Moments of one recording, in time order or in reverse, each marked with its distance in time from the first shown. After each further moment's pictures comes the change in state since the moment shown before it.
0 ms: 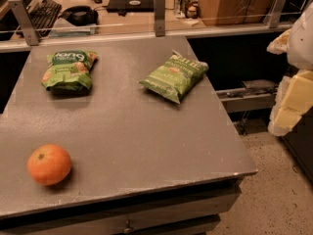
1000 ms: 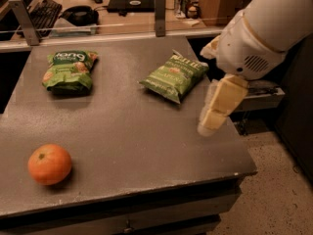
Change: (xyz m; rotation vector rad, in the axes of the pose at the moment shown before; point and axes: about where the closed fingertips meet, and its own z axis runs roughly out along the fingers) arm -0.117 0.027 0.034 -0.087 -0.244 -0.108
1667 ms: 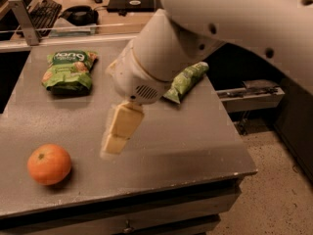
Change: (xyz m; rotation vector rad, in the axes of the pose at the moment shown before) arm -0.151 0.057 0.088 -0.131 -0.256 -0.196
